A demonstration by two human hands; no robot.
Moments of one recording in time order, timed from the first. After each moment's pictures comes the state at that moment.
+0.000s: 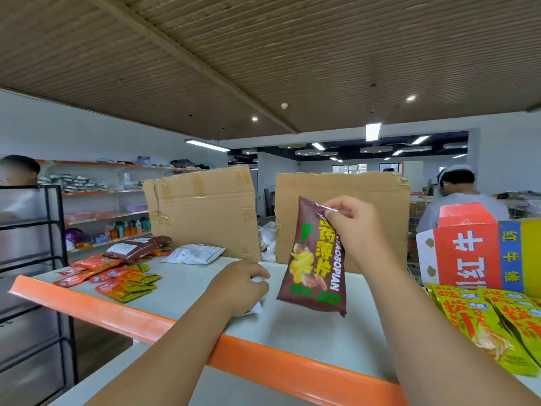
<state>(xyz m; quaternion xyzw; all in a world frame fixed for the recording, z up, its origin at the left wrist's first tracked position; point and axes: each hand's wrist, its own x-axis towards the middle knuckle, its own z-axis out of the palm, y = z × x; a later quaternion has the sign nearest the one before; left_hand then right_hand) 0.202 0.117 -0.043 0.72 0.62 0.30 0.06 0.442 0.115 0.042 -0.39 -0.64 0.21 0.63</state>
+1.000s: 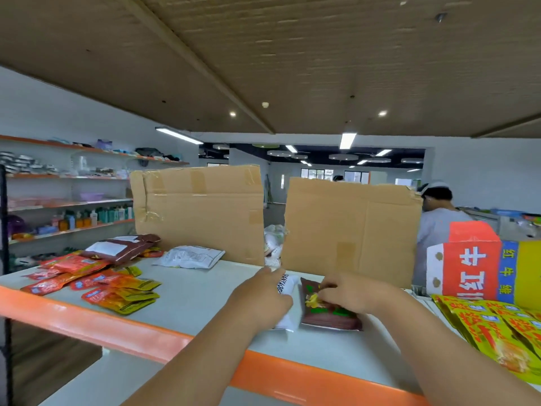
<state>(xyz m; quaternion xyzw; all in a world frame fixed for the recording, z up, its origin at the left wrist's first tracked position) 0.195 0.113 -0.043 0.76 0.59 0.25 0.11 0.411 0.134 -0.013 -0.63 -0.77 0.10 0.09</state>
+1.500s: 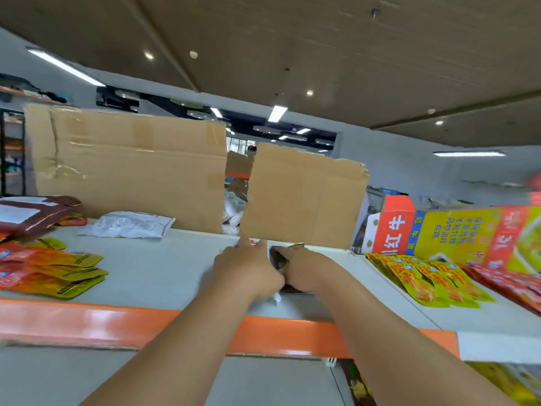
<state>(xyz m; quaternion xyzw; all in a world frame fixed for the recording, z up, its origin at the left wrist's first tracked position) 0.191 0.118 -0.044 0.79 0.57 0.19 0.10 0.338 0.113 -0.031 -0.73 -0.69 0.00 0.07</state>
